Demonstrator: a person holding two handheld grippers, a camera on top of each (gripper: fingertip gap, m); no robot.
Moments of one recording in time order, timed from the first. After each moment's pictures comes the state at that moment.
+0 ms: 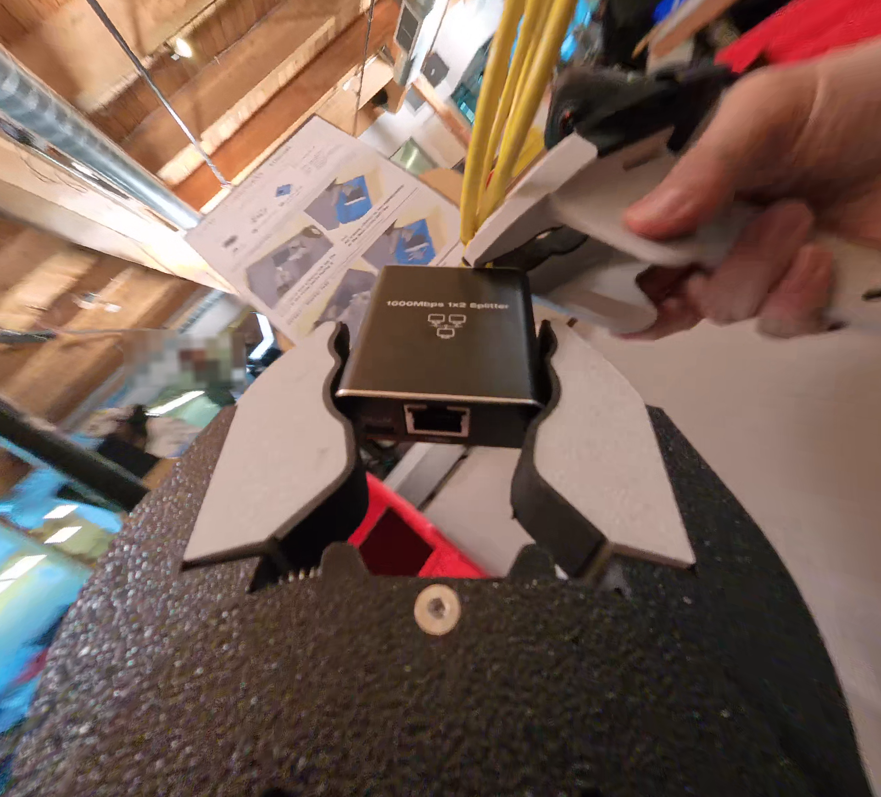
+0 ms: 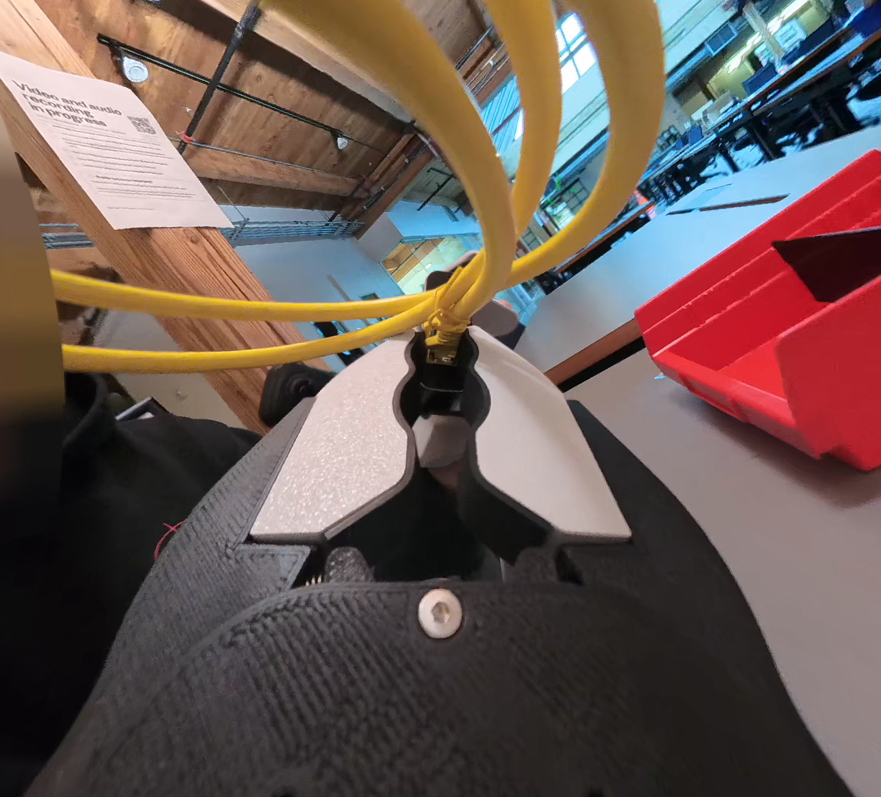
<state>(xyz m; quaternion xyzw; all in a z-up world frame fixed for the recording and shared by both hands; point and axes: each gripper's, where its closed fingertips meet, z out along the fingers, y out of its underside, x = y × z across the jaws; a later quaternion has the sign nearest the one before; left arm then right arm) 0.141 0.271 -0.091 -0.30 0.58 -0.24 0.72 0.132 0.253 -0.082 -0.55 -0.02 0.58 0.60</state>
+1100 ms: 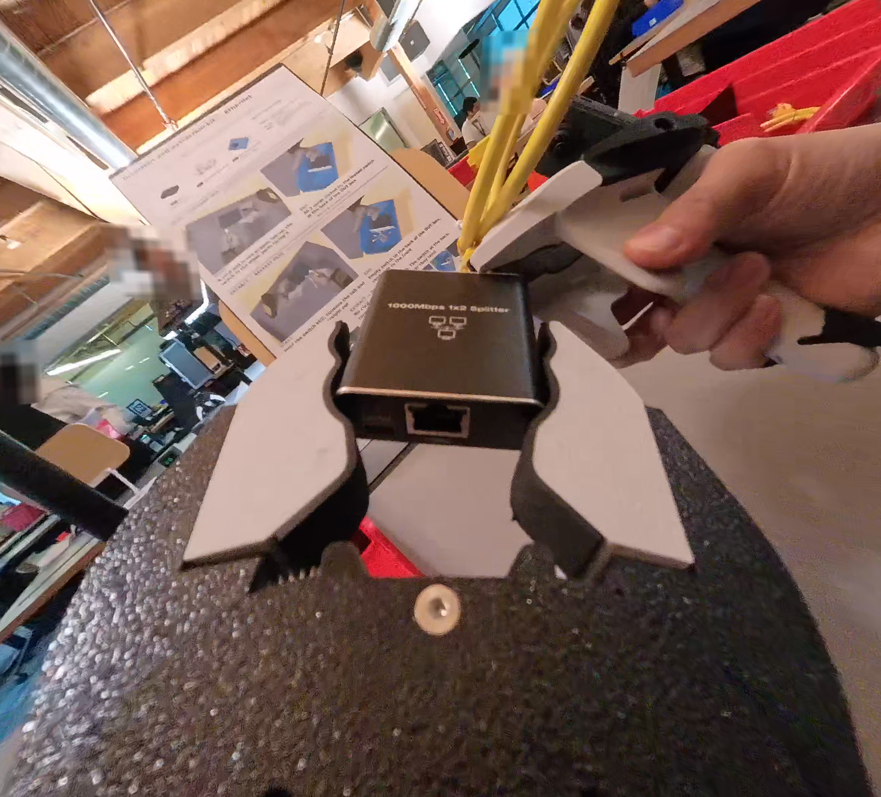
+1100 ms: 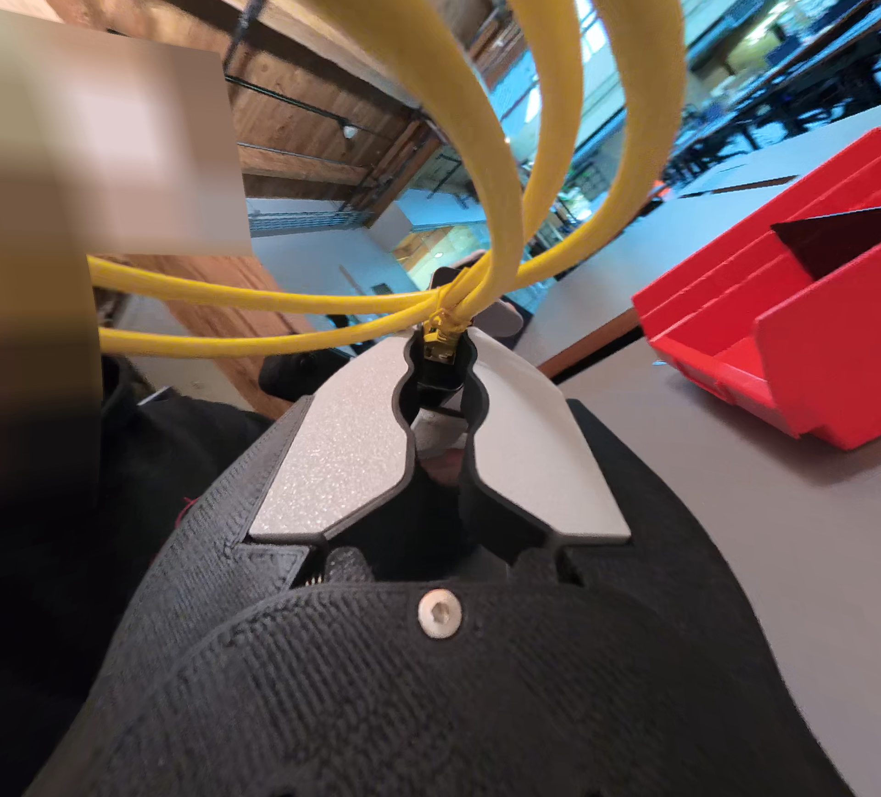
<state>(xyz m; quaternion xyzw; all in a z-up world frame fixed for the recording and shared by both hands) 0.154 0.268 -0.104 -0.35 0.58 -0.29 0.67 0.143 0.252 -0.093 -0.55 -0.03 0.60 0.58</state>
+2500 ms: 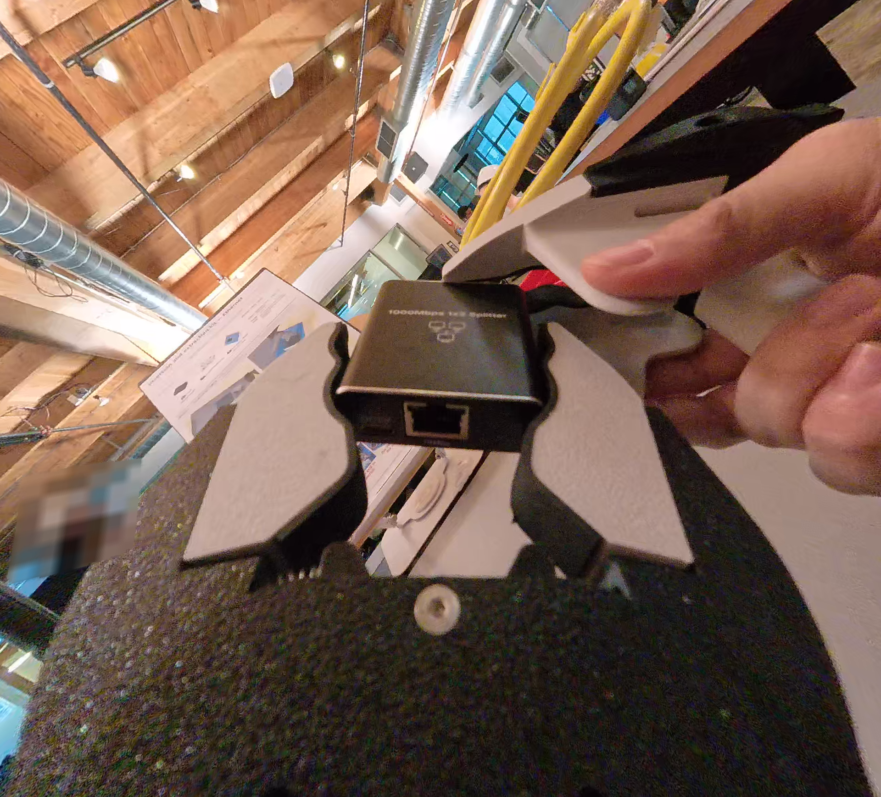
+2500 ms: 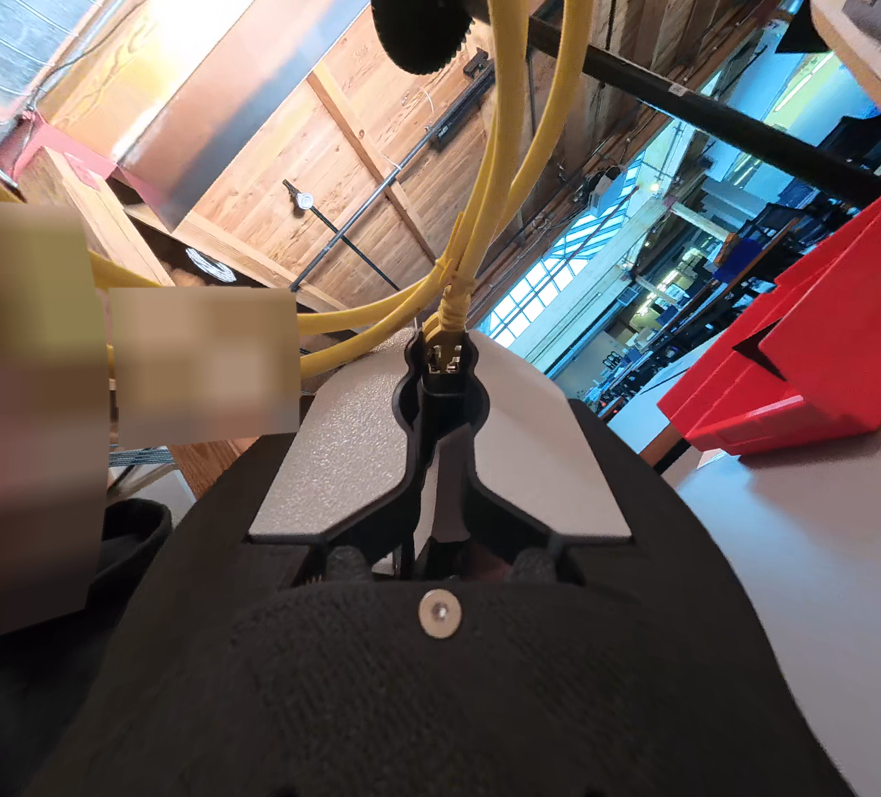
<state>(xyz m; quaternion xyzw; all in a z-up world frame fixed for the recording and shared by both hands) 0.174 0.113 -0.080 -0.21 0.58 -0.27 0.74 0.169 0.103 -0.071 -0.38 0.17 0.56 0.72</state>
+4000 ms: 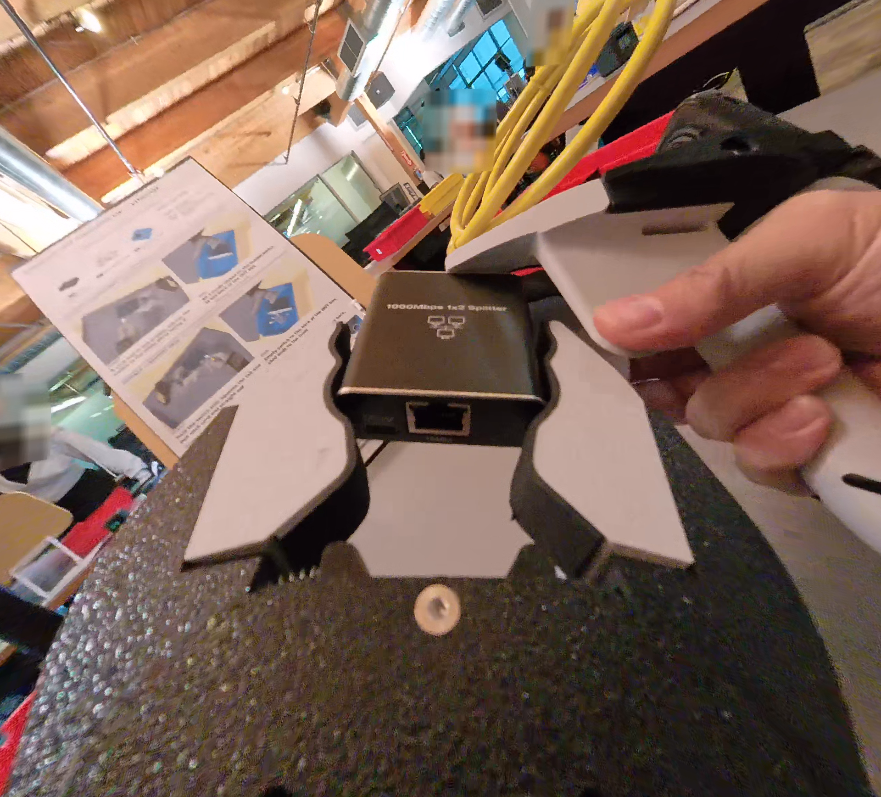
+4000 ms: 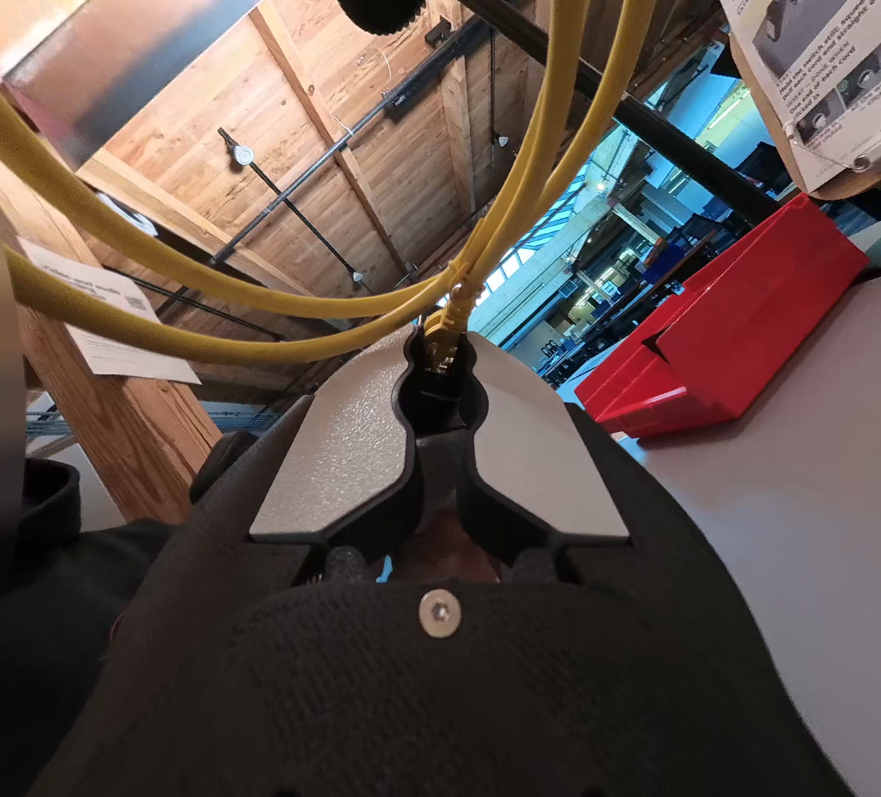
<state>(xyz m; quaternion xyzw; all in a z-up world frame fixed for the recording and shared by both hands) 0.182 0.134 -0.117 -0.31 0.60 -0.31 0.67 0.178 0.123 -0.103 -0.43 0.16 0.50 0.73</state>
